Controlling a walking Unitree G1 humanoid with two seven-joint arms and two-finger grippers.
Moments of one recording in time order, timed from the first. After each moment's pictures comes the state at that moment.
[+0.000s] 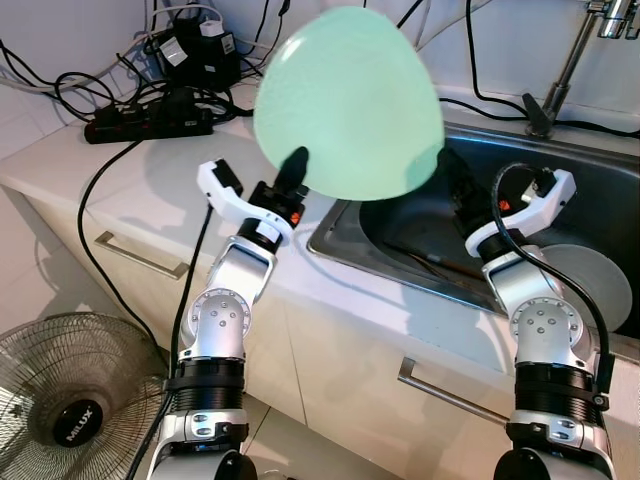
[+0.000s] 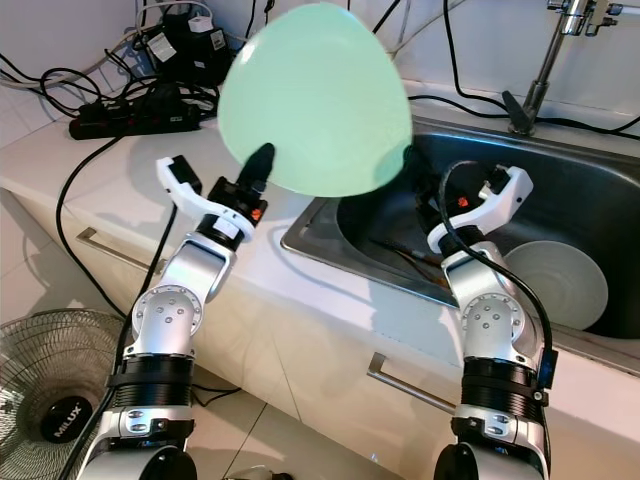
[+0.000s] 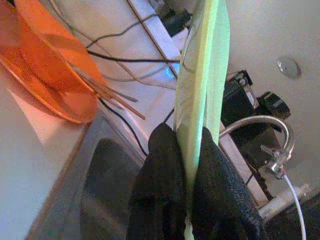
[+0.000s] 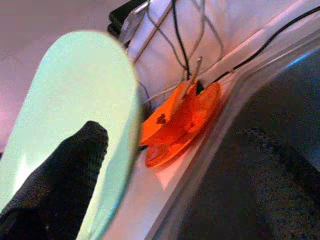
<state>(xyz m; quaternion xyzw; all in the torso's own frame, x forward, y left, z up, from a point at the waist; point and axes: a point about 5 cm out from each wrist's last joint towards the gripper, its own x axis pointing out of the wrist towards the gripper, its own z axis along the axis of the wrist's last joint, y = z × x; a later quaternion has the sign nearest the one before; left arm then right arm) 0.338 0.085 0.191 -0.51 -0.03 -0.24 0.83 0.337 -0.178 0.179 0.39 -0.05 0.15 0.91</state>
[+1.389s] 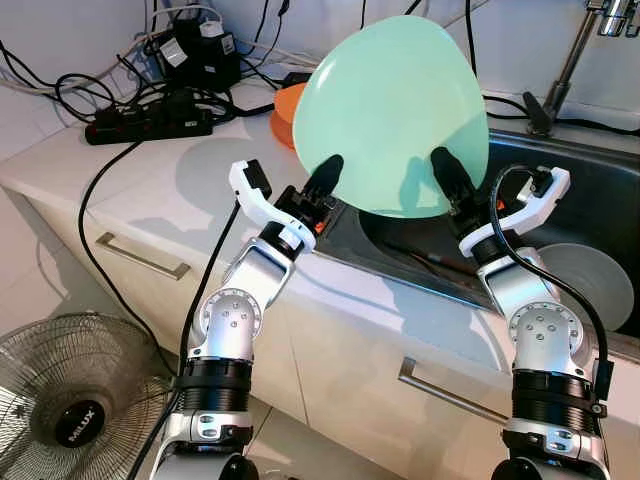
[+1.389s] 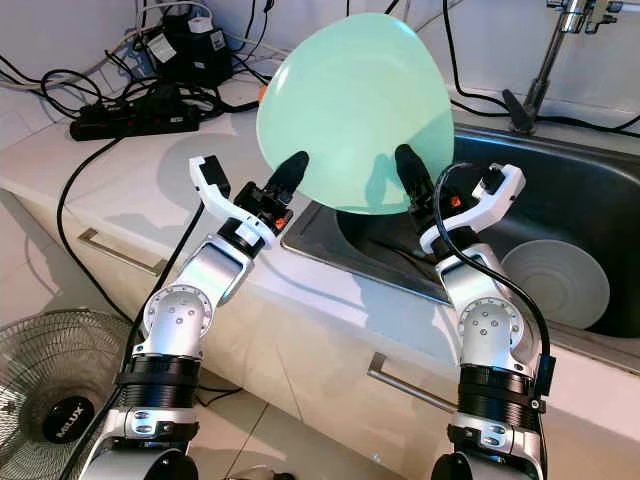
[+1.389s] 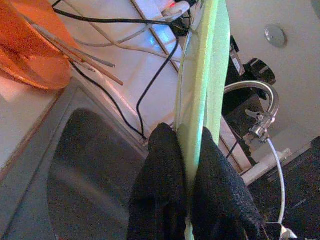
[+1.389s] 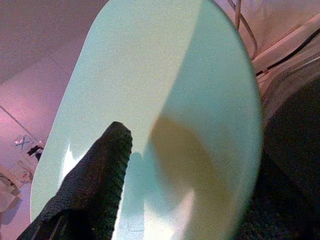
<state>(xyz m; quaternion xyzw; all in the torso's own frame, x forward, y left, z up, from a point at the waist) 0.333 0.066 0.191 -0.49 0.00 -0.30 0.82 0.330 -0.168 0.186 0.40 -0.07 0.19 0.90</state>
